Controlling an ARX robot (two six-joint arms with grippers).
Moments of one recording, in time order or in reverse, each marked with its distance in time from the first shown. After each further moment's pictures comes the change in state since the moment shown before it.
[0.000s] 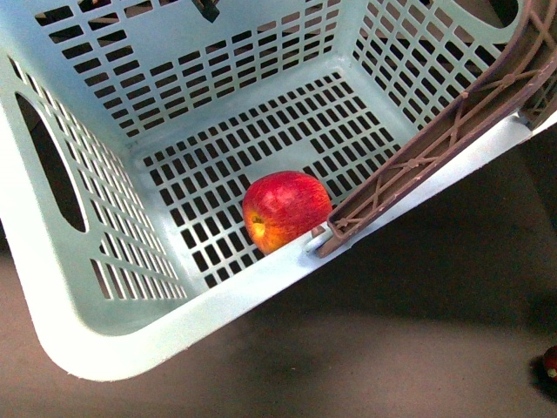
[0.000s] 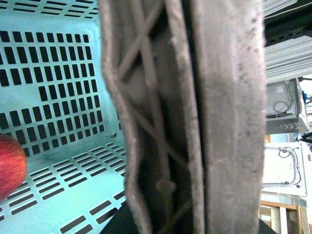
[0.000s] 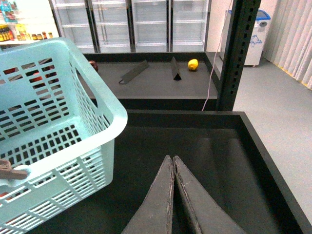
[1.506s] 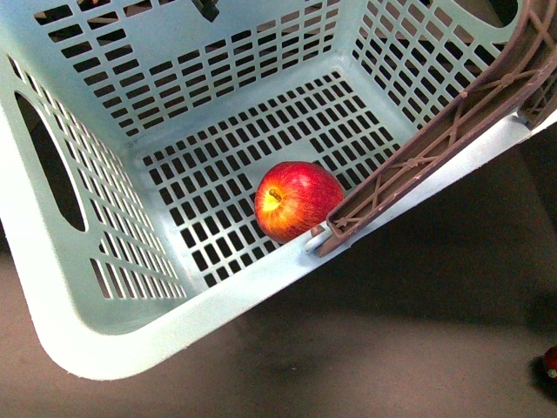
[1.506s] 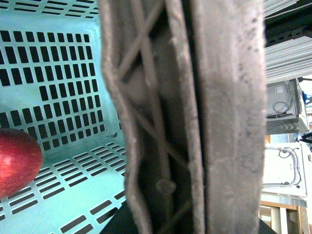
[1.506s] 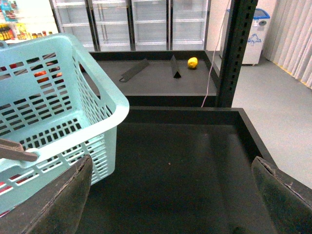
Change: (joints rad) left arm 0.000 0.000 0.000 0.000 0.000 0.000; right arm 0.000 -0.305 0.000 -0.310 0.001 0.000
